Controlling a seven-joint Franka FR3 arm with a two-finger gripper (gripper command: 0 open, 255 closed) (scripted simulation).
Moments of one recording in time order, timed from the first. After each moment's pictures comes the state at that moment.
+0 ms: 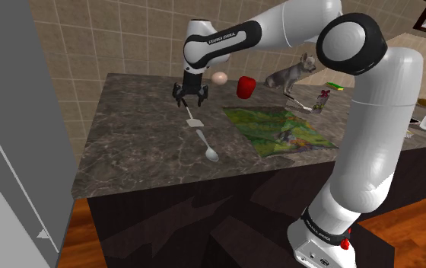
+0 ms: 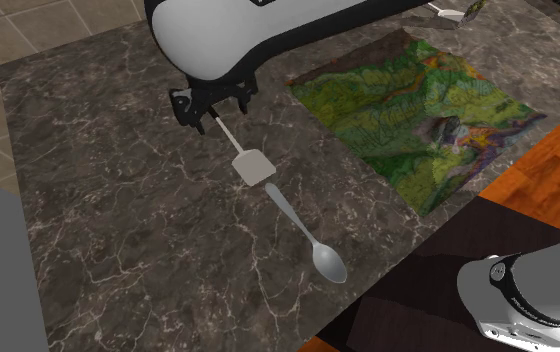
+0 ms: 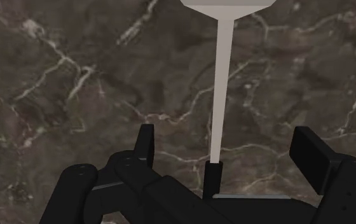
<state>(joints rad) -0.02 0.30 0.09 -1.74 -0.07 2.09 0.57</state>
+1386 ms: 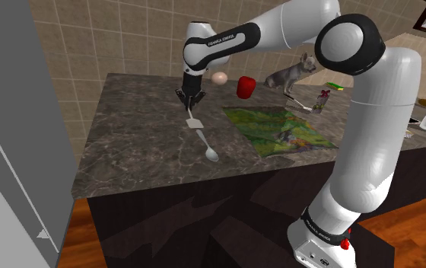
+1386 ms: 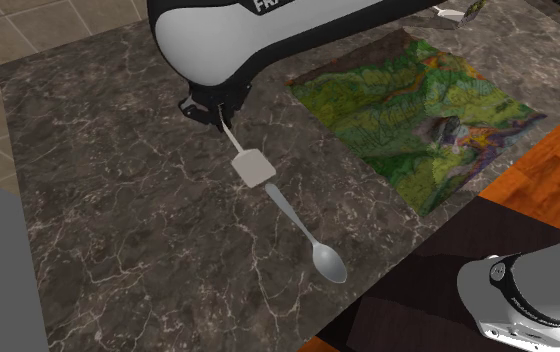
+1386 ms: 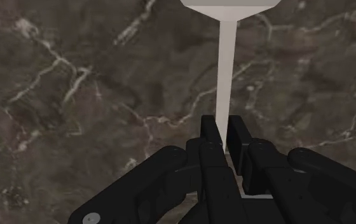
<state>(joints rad) -0.02 0.31 0.09 -1.74 -0.07 2.10 0.57</state>
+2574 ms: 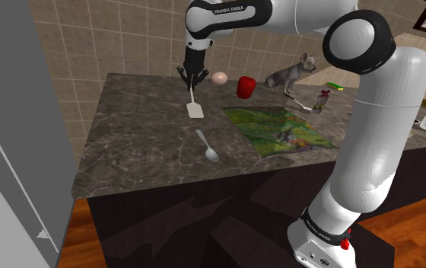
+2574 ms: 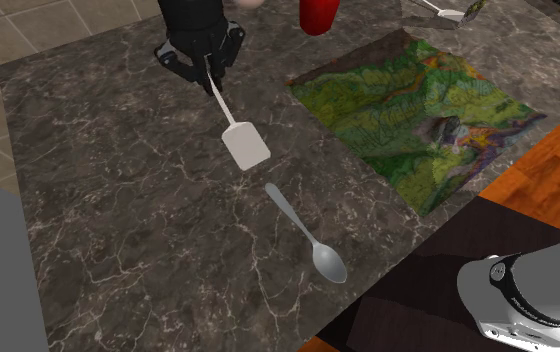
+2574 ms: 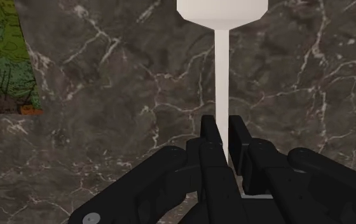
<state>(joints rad) -0.02 0.26 0.10 -1.56 -0.06 1.88 0.56</state>
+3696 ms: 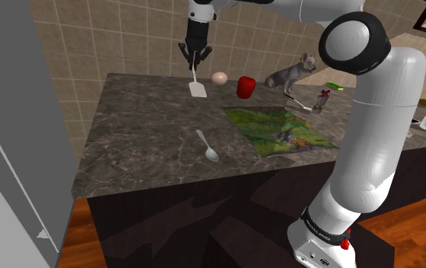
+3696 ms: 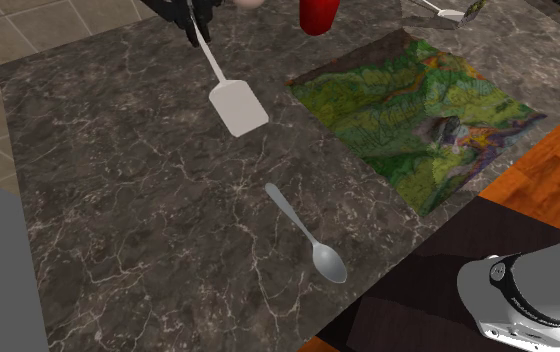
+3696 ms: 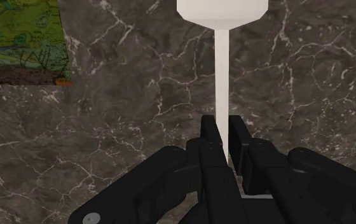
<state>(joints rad) -0.01 0.28 0.10 -1.30 -0.06 1.64 0.55</state>
